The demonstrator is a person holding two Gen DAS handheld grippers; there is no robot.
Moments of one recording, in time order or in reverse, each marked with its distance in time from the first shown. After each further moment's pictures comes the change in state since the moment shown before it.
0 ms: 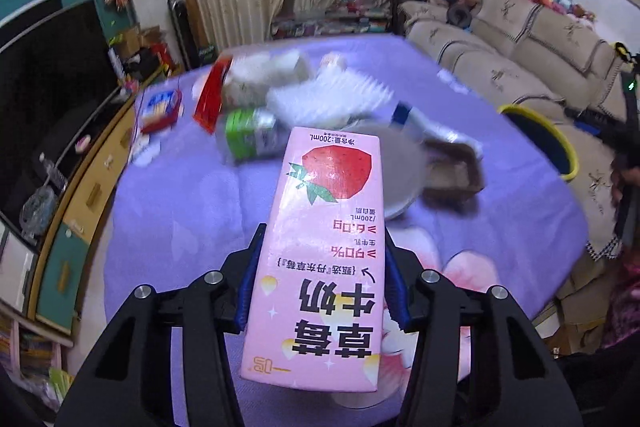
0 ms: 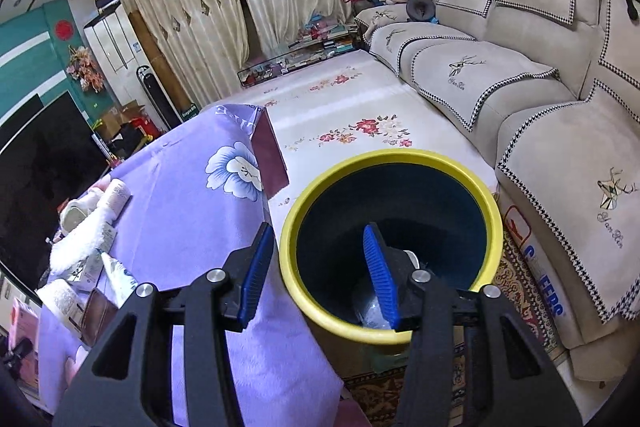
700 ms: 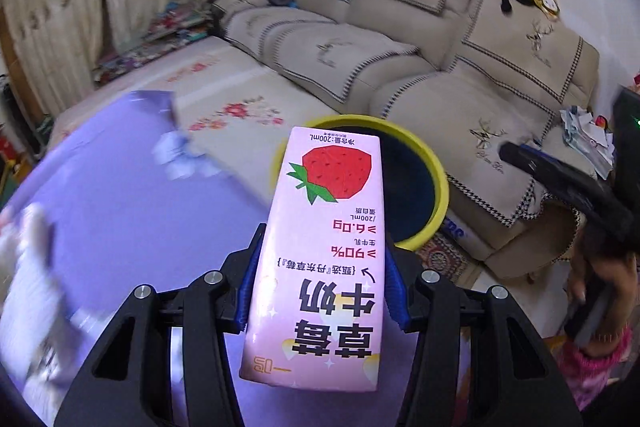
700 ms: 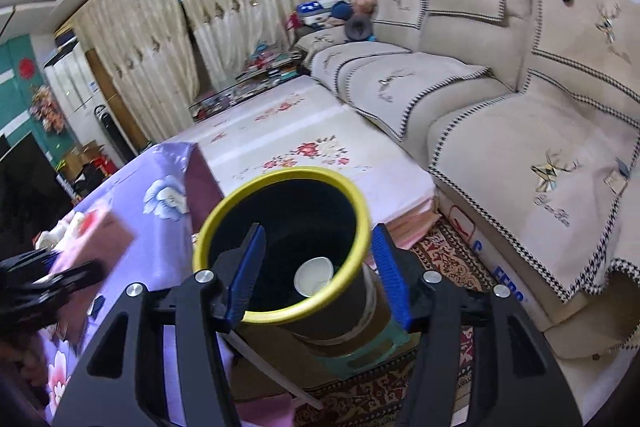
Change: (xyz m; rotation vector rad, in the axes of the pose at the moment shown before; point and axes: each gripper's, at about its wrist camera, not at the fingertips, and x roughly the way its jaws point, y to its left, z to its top) left arm 0.109 -0.284 0.125 0.378 0.072 -0.473; right arm -0.062 -0.099 -0.015 0.118 -0.102 -0.156
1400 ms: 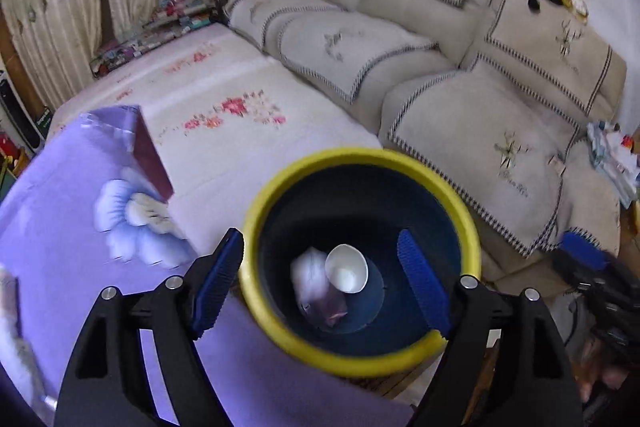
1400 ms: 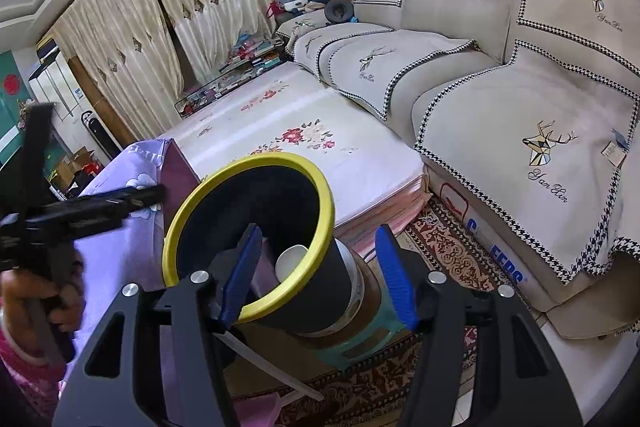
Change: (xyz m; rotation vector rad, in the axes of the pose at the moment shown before) left arm 0.104 -0.007 0.084 -0.033 0.010 0.045; right arm 0.024 -0.032 -0.006 0.056 0.057 -0.013
